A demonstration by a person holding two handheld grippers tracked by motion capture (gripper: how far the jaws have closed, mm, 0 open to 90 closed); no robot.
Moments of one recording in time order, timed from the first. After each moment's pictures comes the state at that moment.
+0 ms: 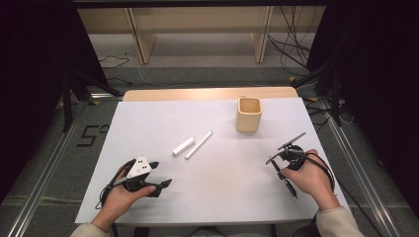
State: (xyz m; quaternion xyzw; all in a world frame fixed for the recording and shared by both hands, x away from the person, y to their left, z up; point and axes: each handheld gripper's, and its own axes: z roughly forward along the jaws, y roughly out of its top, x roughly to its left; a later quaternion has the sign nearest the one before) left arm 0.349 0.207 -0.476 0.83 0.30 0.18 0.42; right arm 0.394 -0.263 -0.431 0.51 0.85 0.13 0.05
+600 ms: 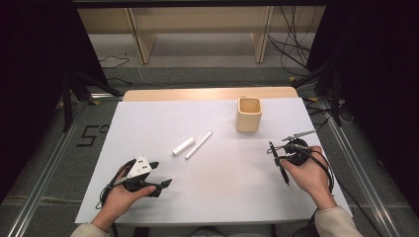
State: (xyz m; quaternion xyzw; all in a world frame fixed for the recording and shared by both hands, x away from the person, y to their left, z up) left arm 0.349 0.206 -0.476 0.83 0.30 0.18 0.42; right arm 0.395 -0.266 -0.418 0.51 0.81 0.25 0.13
